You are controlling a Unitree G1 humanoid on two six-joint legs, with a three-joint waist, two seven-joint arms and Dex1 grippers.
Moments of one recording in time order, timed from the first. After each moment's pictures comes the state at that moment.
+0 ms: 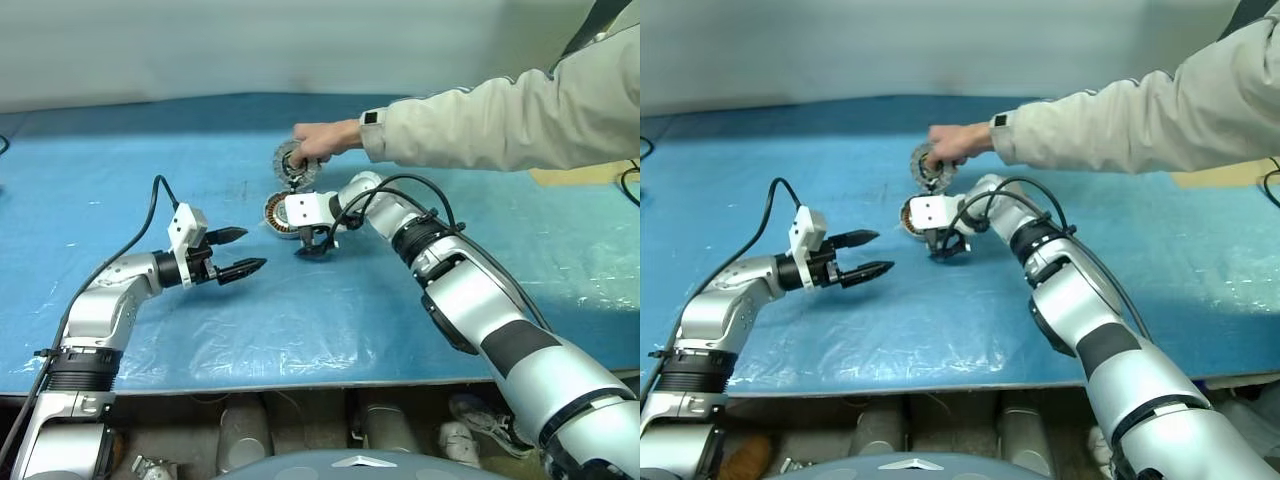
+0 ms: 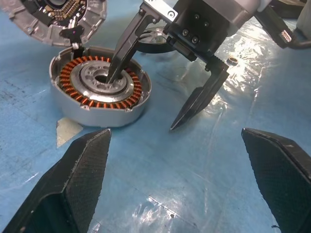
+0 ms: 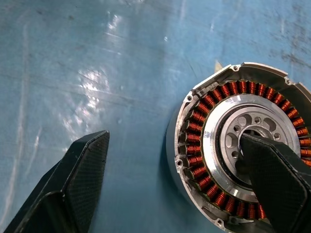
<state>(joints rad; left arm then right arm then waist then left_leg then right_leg) -0.32 0.58 0.08 0.09 -0.45 0.37 -1.09 -1.21 -0.15 0.49 1.10 -0.32 -0.22 1.06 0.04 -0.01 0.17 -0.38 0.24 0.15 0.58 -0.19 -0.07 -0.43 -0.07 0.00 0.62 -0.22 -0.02</state>
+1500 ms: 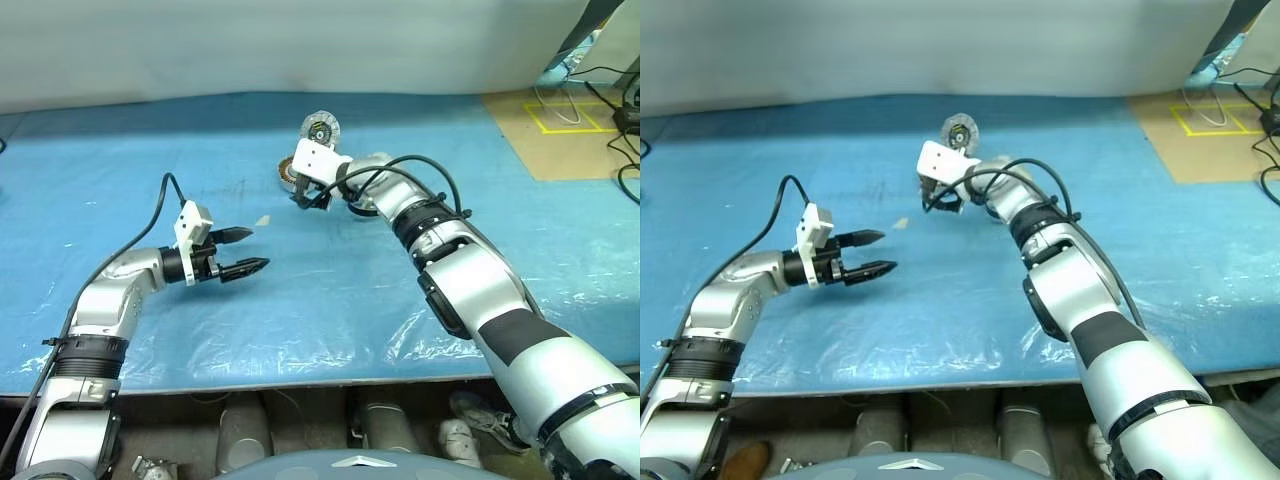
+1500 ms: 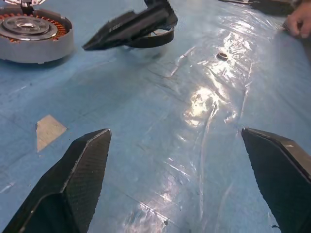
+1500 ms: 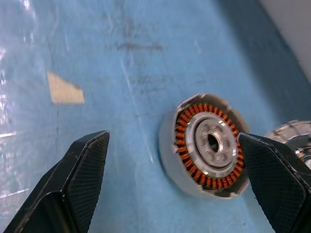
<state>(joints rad) -0.33 0.58 0.05 0.14 -0.44 0.35 -1.14 -1.31 -0.09 0.34 1.29 -0.31 -0.11 0.66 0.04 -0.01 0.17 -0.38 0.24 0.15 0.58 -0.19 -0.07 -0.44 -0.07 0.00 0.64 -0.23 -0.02</state>
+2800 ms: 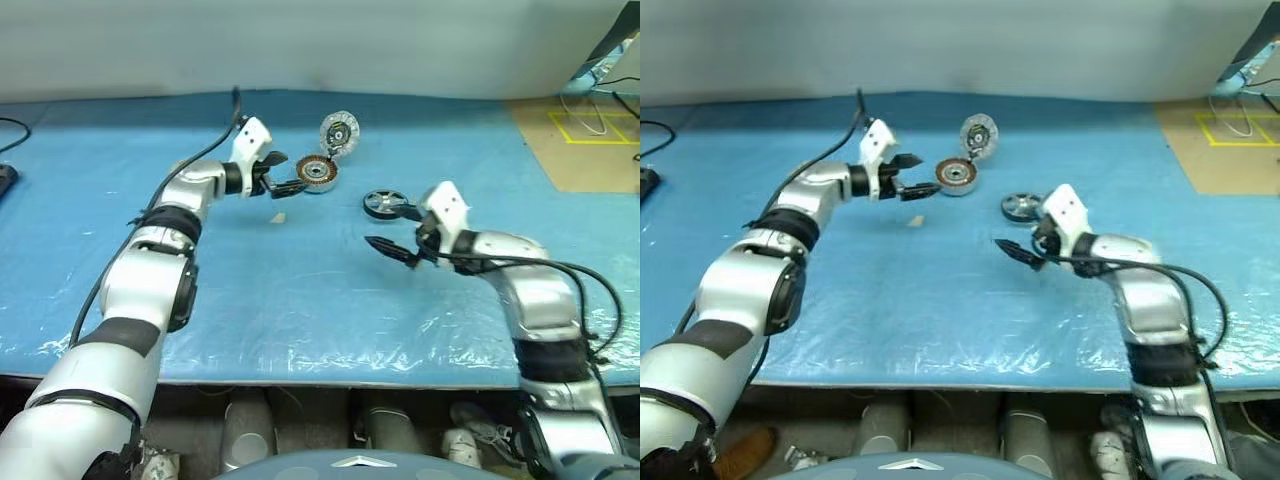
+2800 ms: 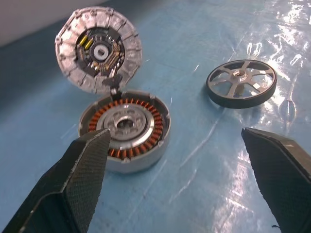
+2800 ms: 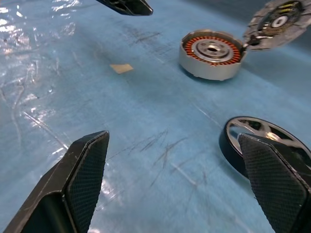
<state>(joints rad) -1.25 0.33 -0.07 1.30 -0.04 -0.12 -1.02 -0.32 -0.49 -0.09 -0.33 0.16 0.72 0.88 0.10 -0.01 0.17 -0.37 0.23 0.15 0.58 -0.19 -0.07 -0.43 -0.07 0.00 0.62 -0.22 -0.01</state>
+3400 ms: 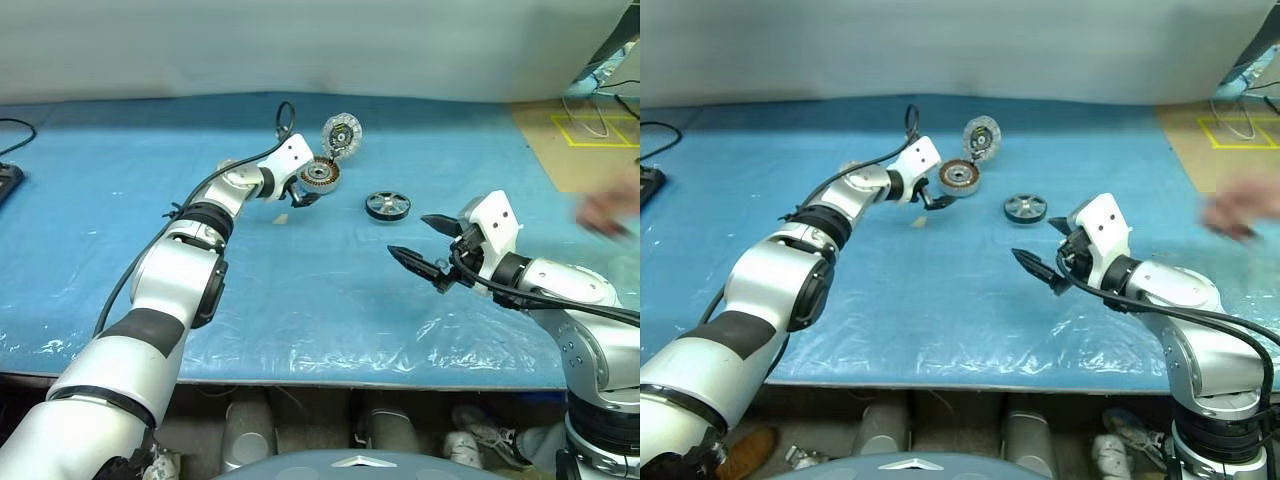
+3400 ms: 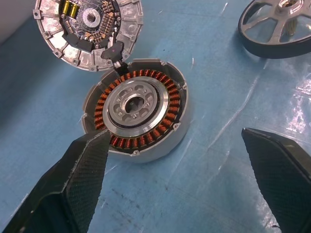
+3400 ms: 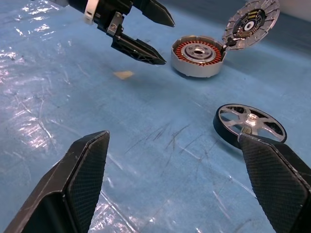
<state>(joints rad) -1.28 0.22 -0.12 1.37 0.24 -0.16 -0.76 -0.20 -0.59 -0.23 -0.70 0.39 1.02 0.69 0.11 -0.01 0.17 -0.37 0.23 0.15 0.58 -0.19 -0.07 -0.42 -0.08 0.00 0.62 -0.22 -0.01</state>
